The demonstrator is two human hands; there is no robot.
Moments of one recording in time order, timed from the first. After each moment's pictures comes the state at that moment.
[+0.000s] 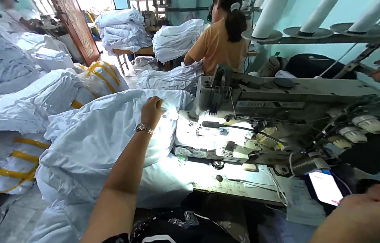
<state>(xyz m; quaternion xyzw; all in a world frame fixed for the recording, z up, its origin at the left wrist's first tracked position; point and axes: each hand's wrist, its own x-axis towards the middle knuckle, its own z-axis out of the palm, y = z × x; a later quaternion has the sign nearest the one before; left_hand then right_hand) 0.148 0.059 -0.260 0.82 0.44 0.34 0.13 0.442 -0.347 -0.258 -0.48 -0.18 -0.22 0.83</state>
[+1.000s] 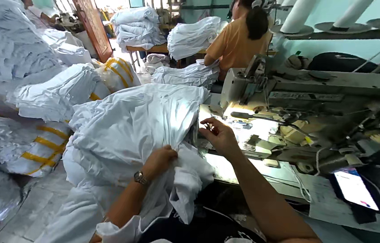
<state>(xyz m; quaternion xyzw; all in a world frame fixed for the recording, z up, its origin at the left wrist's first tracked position) 0.009 -0.077 -0.337 0.91 0.30 0.11 0.26 0.261 -0.147 -0.270 -0.61 -0.60 0.16 0.49</state>
